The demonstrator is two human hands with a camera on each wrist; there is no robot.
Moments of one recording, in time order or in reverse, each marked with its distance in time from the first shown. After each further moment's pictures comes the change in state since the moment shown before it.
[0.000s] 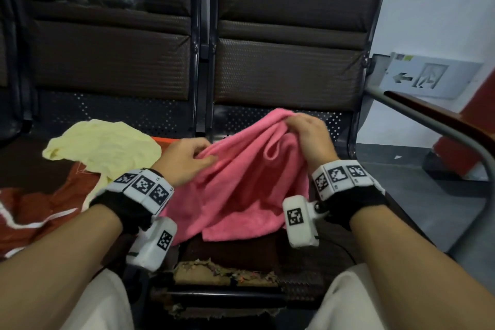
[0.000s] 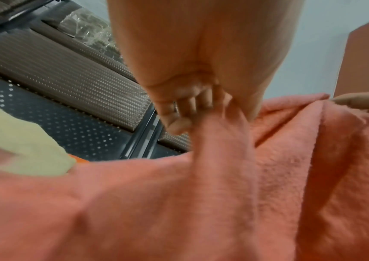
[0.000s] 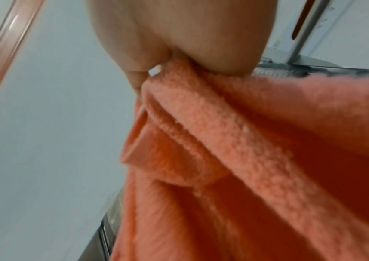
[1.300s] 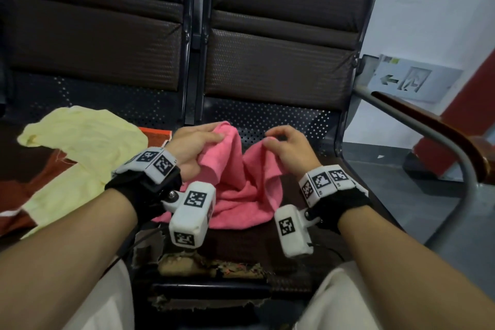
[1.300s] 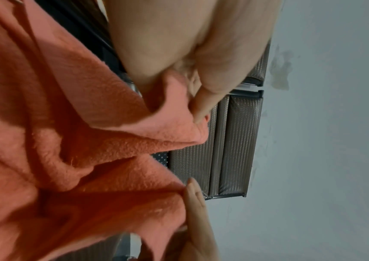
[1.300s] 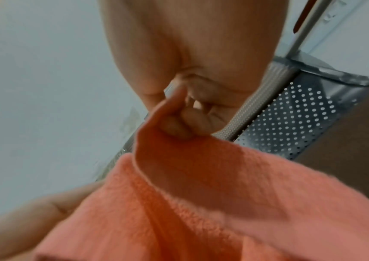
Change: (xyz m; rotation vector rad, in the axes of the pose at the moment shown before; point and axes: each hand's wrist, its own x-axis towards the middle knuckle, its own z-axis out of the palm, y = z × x) left_hand 0.014 0.049 0.025 -1.190 0.045 -0.530; right_hand -0.017 0.022 0.001 -0.239 -0.096 0.166
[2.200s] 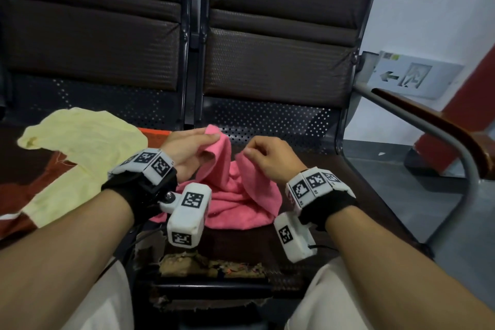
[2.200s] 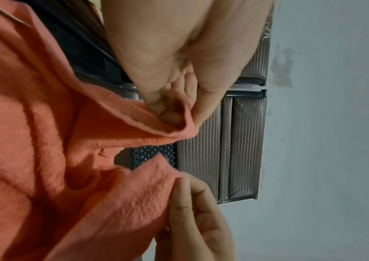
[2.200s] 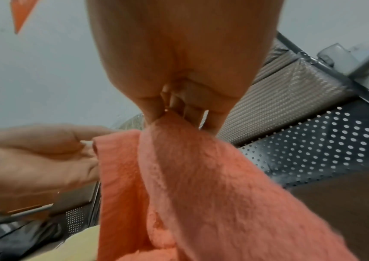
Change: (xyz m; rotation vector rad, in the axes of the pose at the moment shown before) left_hand 0.000 -0.002 -0.009 0.038 0.030 -0.015; right_hand -0.008 -0.005 0.015 -0.459 -0.258 -0.254
